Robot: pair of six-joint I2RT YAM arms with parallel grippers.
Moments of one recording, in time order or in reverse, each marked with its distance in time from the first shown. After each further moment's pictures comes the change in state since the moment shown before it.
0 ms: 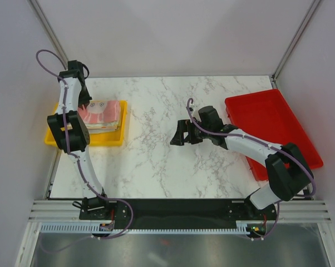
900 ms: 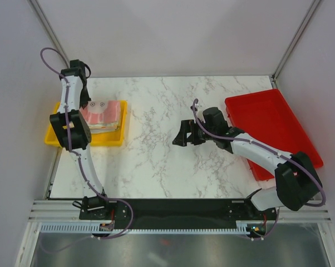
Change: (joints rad) left arm -0.015 0.002 0.061 -0.106 -0.068 0.072; right arm 0.004 -0.122 -0.054 -0.010 0.026 0.025
